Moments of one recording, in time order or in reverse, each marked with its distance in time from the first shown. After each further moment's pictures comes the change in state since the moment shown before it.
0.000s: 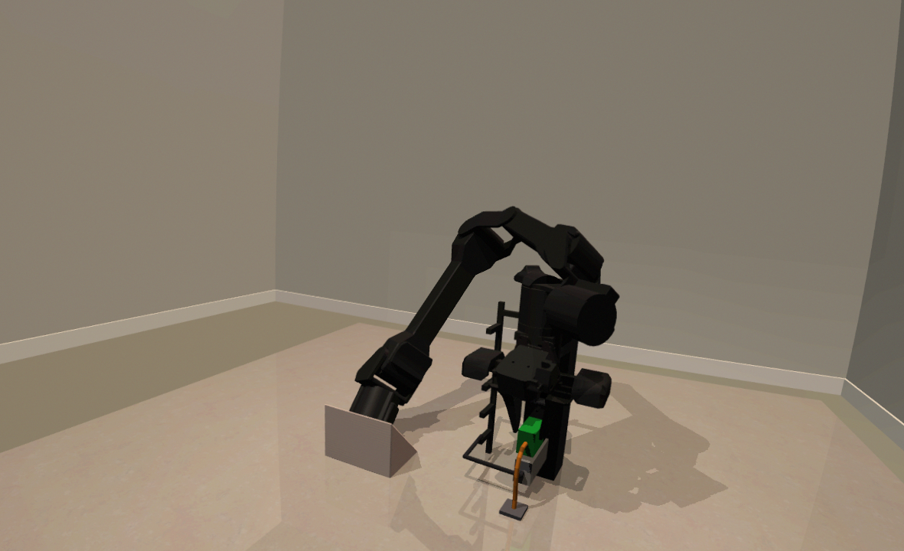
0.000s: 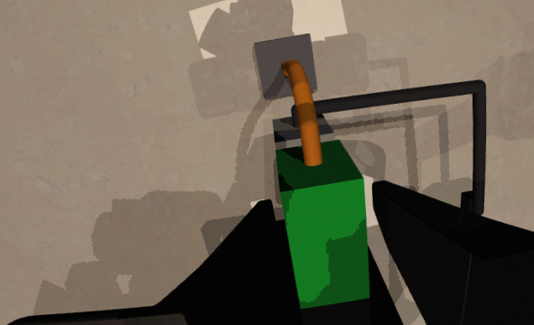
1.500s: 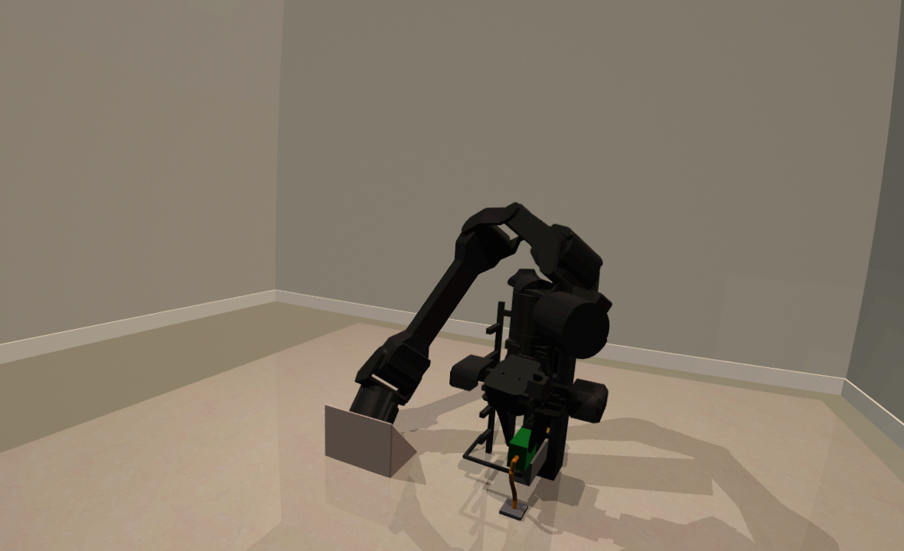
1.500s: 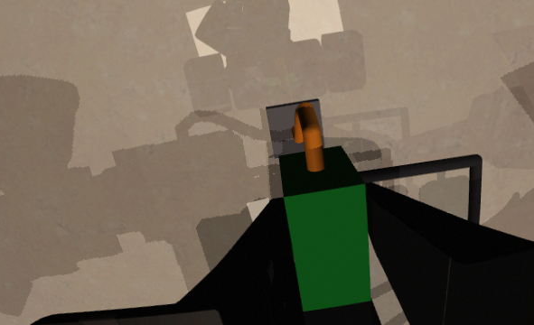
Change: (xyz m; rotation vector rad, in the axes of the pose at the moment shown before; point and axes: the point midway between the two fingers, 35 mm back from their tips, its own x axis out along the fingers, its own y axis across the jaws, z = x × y) arm 0.001 0.001 0.037 -0.007 0.007 -0.009
